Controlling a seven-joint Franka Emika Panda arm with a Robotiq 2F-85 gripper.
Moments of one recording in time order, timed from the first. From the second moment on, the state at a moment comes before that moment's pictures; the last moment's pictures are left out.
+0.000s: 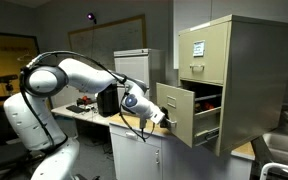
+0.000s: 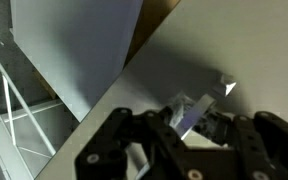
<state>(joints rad) -0.80 -0.26 0.50 -2.43 1.66 3.03 -0.56</state>
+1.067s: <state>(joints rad) -0.80 -0.38 0.50 -2.51 2.06 3.00 -0.88</state>
